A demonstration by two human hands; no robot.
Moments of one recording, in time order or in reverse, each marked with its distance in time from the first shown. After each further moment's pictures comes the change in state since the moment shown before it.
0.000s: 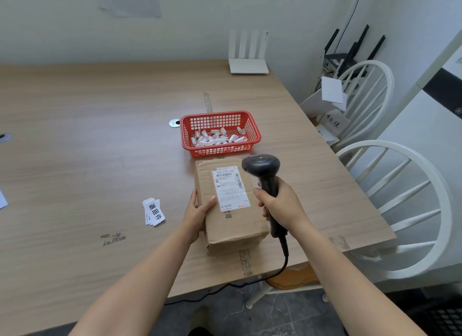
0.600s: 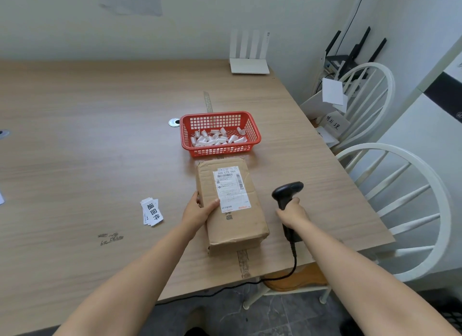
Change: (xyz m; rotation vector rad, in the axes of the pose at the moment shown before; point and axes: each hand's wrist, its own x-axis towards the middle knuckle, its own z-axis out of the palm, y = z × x) left_hand 0.009 0.003 0.001 0.284 0.061 0.094; right_hand 0.064 0.107 -0.017 -0.596 0.063 0.483
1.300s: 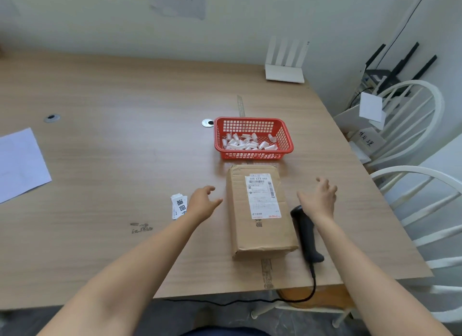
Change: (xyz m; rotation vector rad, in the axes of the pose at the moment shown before) left_hand 0.015 0.013 -0.057 0.481 0.154 0.024; right_hand -0.022 -0.071 -0.021 0.186 0.360 -0.226
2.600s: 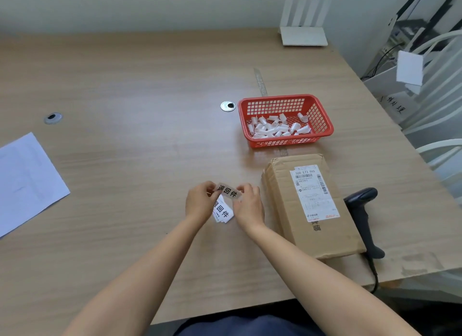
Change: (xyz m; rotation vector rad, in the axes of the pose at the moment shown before) left_hand 0.046 -0.062 -0.072 0.002 0.121 0.056; right_hand -0.105 -0.127 0.189 0.053 -0.340 -0.176
